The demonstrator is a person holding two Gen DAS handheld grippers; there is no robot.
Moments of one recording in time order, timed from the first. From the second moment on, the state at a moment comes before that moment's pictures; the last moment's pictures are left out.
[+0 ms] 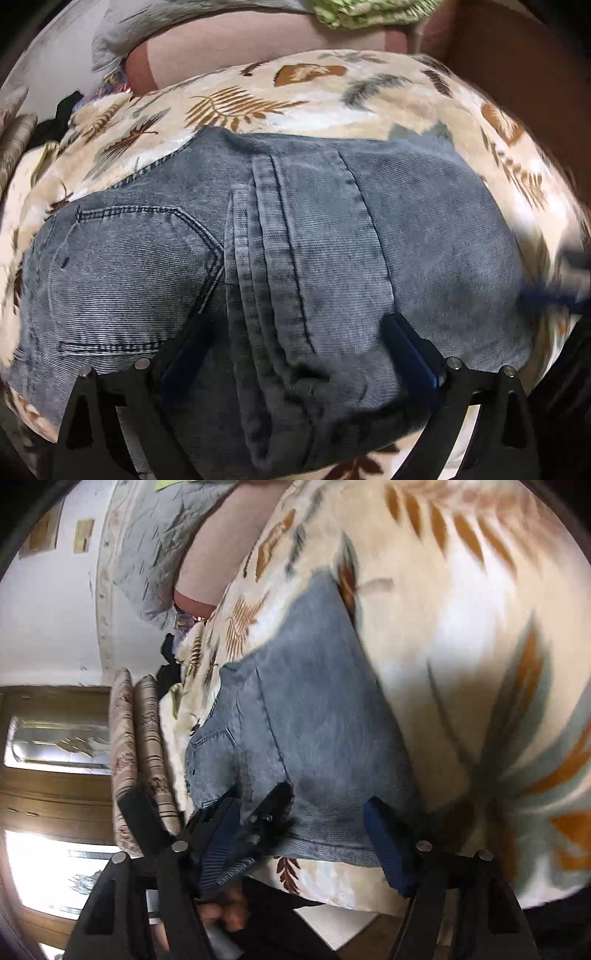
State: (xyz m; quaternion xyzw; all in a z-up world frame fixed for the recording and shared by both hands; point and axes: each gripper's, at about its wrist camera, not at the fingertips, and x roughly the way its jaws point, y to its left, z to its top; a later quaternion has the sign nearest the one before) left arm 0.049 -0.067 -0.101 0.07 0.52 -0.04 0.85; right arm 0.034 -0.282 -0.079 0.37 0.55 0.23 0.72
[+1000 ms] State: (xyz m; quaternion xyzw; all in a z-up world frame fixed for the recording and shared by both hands) left arm 0.050 -0.063 -0.101 0.06 0.53 -0.05 0.85; right arm 0.057 -0.286 -0.083 0.32 0.56 0.20 0.74
